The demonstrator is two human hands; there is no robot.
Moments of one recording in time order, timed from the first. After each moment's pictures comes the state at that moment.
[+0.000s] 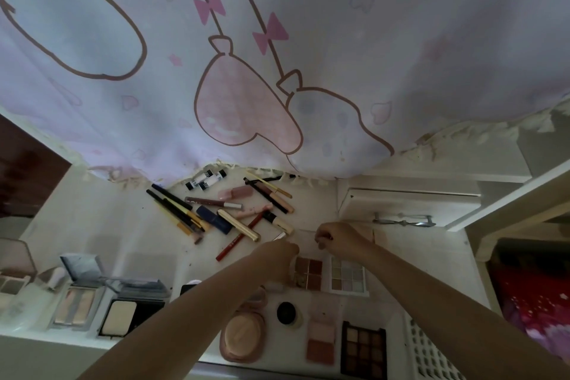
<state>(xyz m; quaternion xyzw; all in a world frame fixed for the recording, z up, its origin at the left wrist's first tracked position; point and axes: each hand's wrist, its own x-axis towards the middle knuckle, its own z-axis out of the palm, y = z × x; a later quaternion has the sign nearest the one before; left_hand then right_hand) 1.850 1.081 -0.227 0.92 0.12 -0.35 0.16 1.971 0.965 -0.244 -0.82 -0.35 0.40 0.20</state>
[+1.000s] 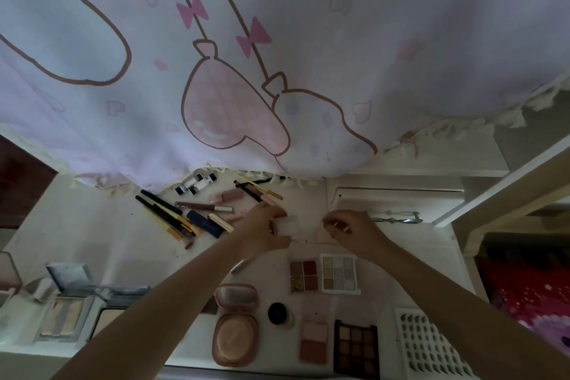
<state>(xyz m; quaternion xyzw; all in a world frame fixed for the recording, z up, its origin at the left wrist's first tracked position) 1.858 1.106 -0.192 0.91 0.21 -0.10 0.35 1.976 0.929 -0.202 -0.83 -0.36 0.27 0.34</state>
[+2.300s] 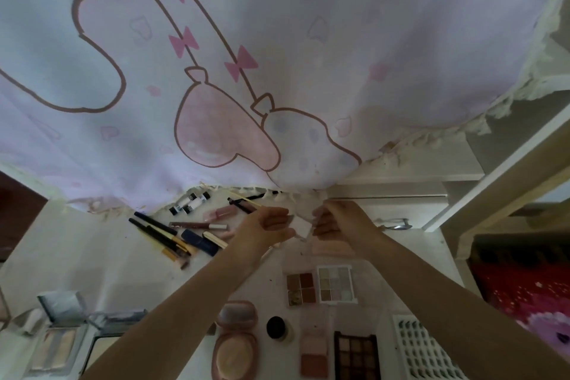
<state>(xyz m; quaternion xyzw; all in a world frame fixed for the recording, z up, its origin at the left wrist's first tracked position) 1.865 1.091 -0.183 0.63 0.29 0.04 0.72 1.976 0.953 -0.159 -0.68 -0.04 0.43 0.59</state>
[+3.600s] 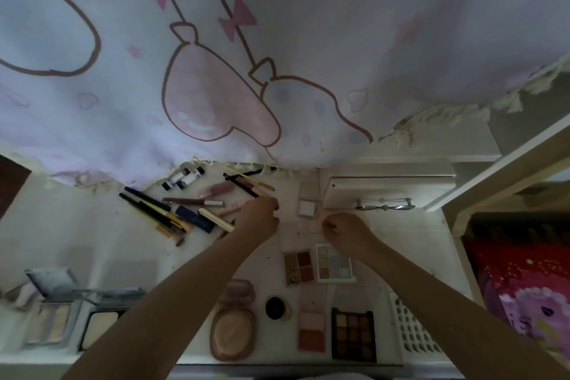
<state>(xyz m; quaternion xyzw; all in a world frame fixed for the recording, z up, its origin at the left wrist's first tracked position) 1.885 1.108 -0.235 0.94 0.25 -0.13 0.21 1.968 0.929 -0.229 -0.88 -0.32 0.30 0.19</state>
